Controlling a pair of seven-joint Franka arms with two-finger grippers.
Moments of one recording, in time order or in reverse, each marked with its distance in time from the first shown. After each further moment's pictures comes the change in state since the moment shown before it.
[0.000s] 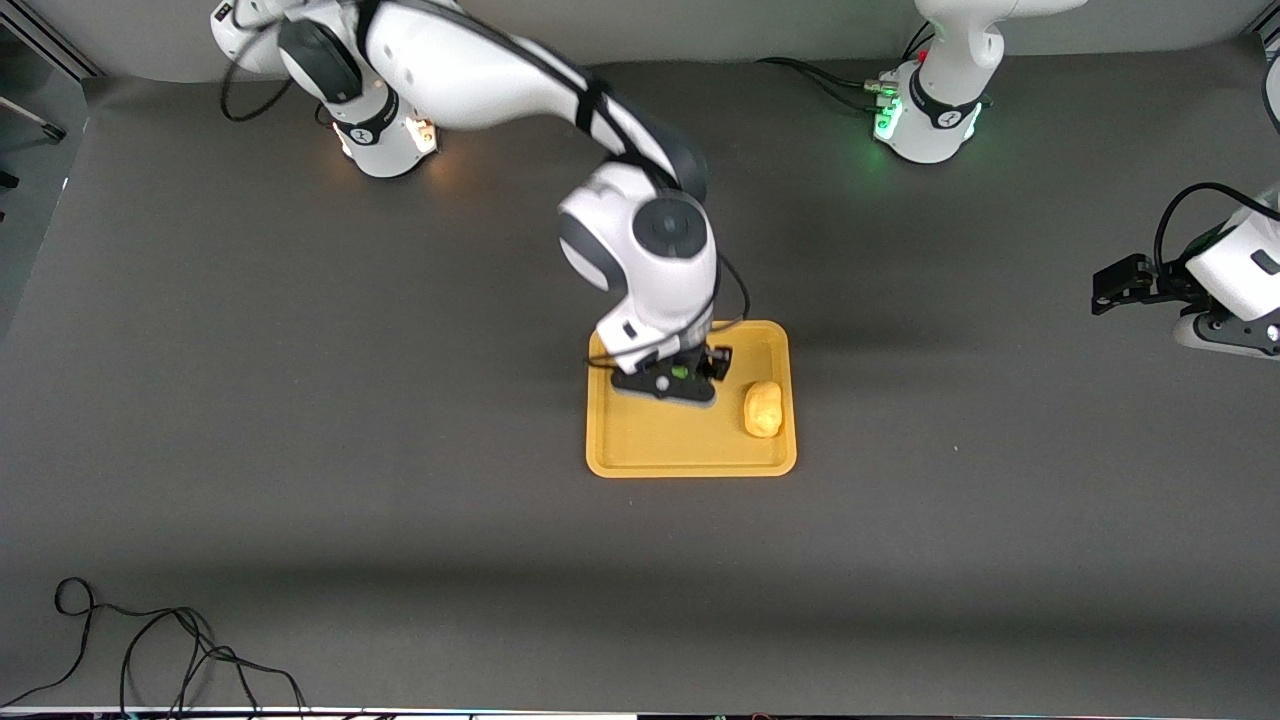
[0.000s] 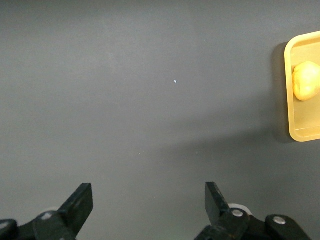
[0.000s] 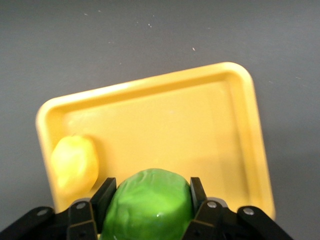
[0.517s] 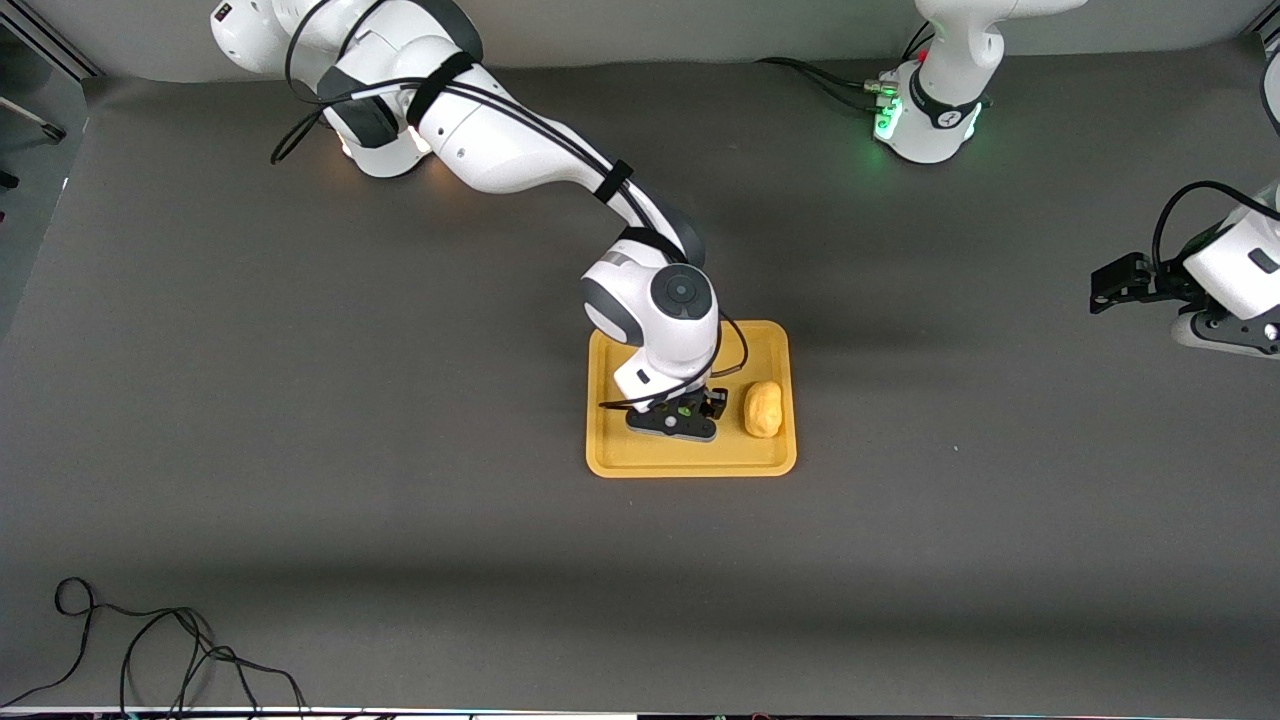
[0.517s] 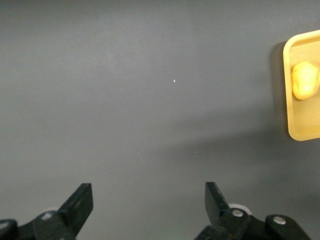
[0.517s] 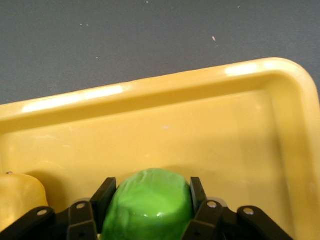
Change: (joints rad) left arm -0.001 -0.006 -0.001 0.000 0.000 -0.003 0.000; right arm 0.000 0.147 -0.003 0.007 -0.055 0.168 0.014
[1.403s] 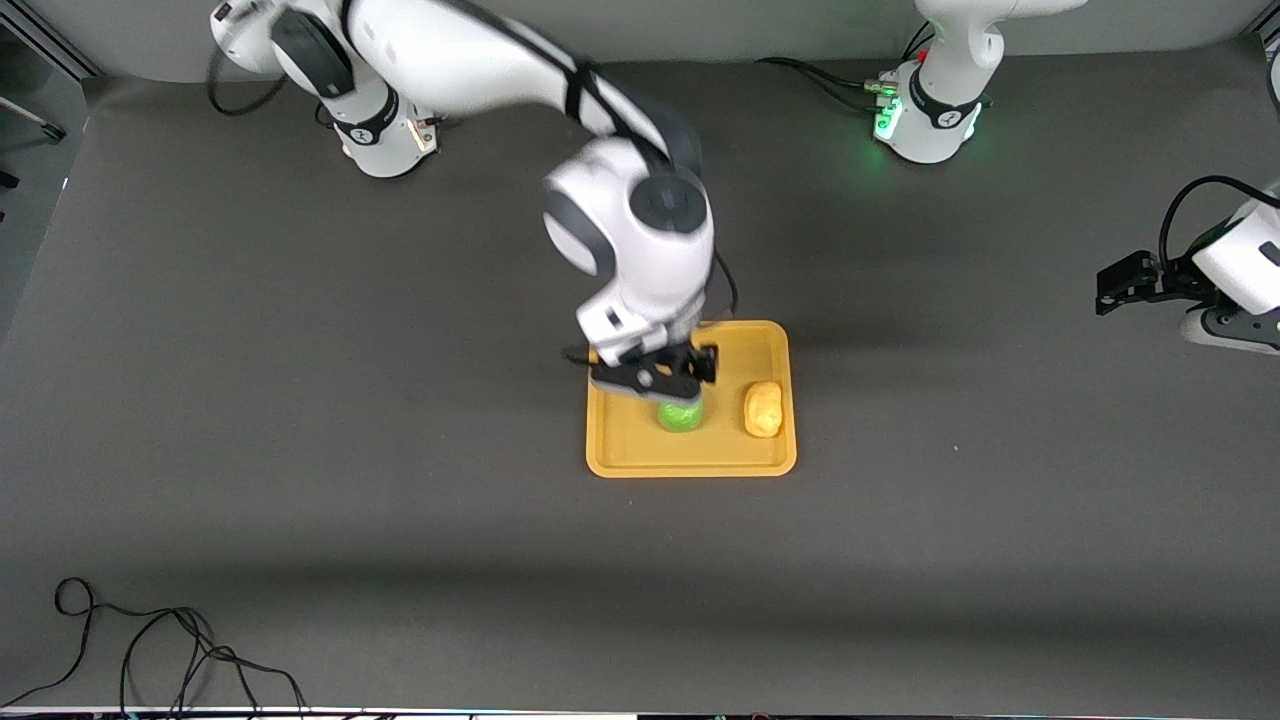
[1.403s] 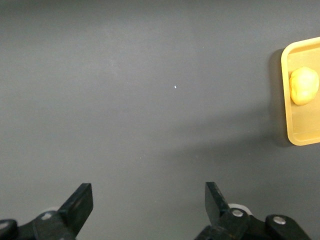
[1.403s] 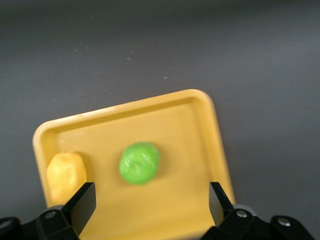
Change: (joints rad) left arm -0.002 -0.003 -0.001 0.010 0.000 0.011 -0.001; right arm -0.004 -0.314 -0.005 0.058 0.000 -0.434 0.000
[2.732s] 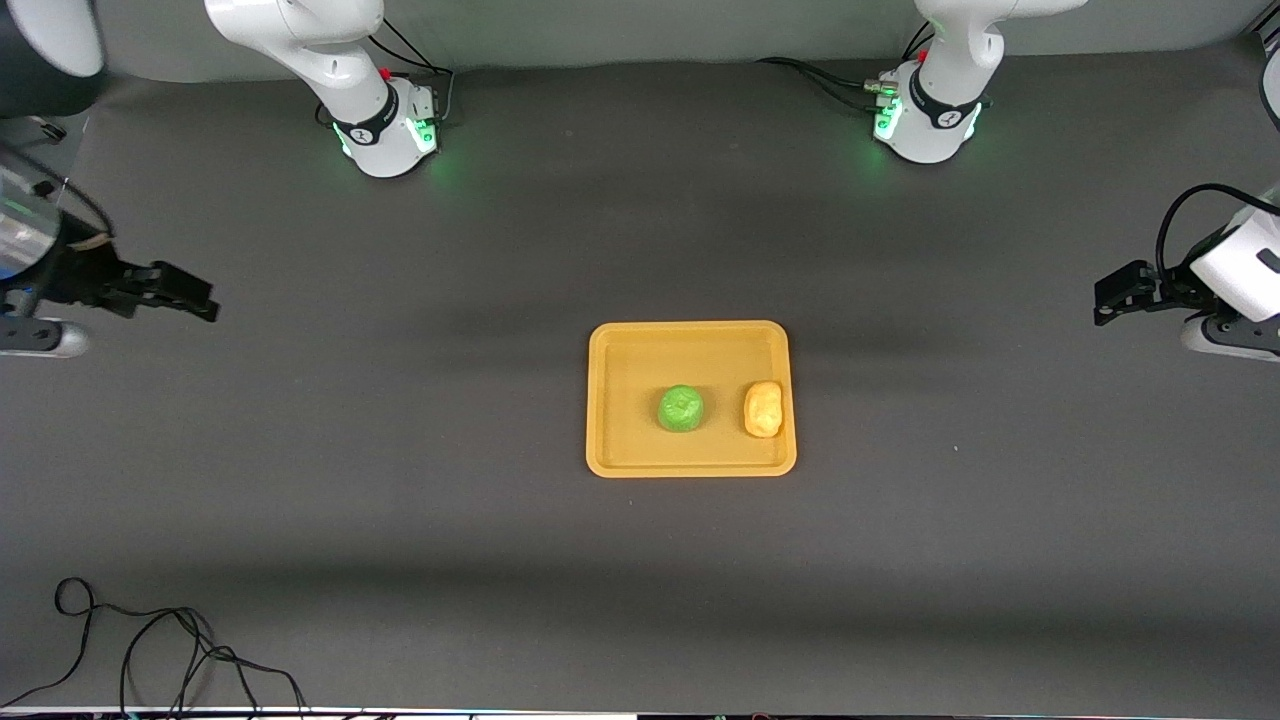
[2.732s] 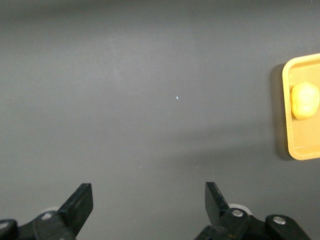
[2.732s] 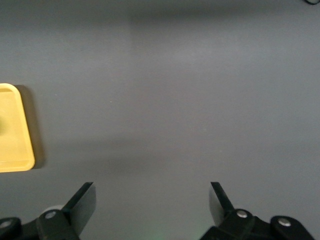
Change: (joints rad) left arm -0.003 0.006 0.001 -0.006 0.000 0.054 -0.046; right arm -0.781 -0.712 -0.009 -0.633 0.164 -0.167 -0.979
